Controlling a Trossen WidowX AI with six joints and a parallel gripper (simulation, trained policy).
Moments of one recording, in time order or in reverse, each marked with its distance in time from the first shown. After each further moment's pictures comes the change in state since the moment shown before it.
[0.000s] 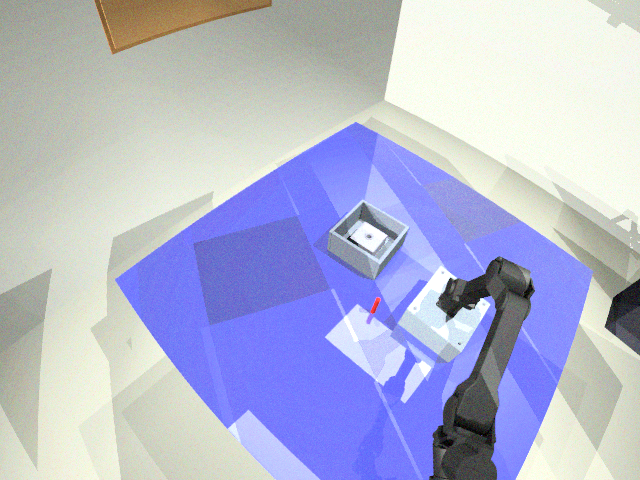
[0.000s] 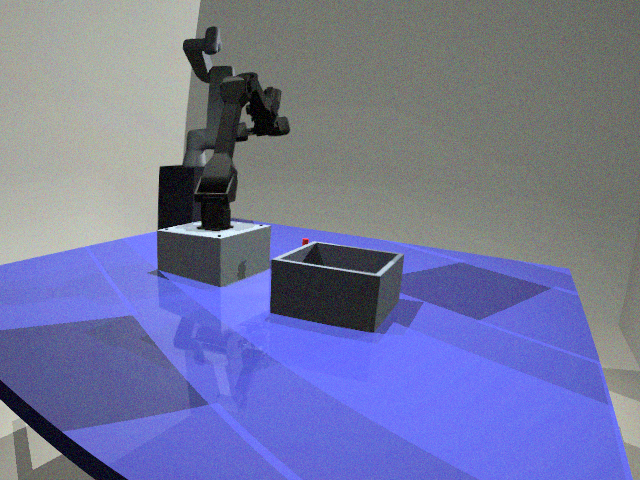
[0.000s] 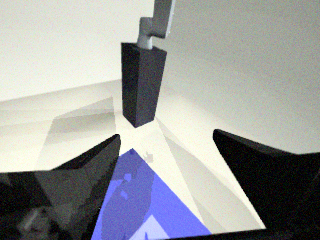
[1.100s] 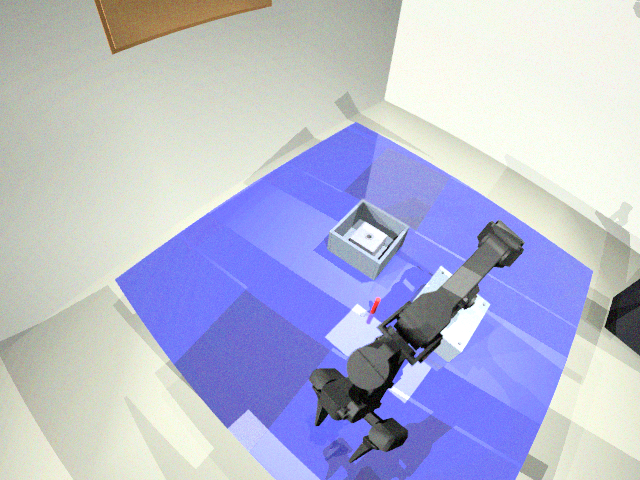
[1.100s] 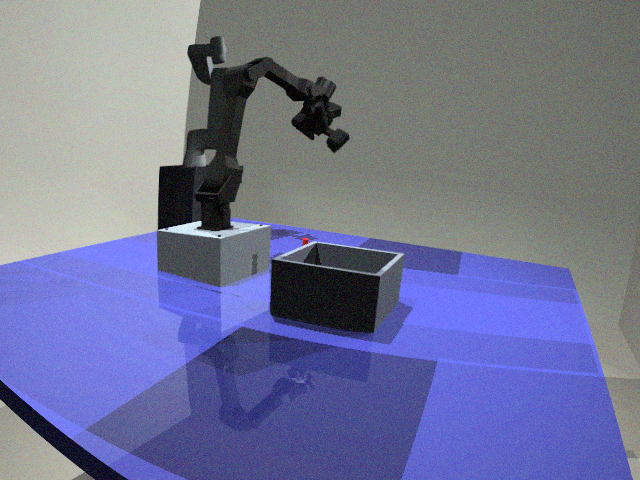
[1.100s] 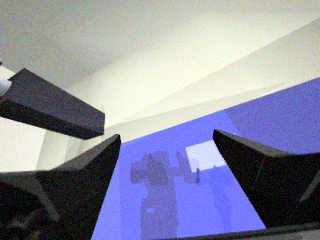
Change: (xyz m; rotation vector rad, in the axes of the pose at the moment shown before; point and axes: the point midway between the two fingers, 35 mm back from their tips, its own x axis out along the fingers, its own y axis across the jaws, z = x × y) arm -0.192 -0.141 -0.104 0.947 0.258 -0.598
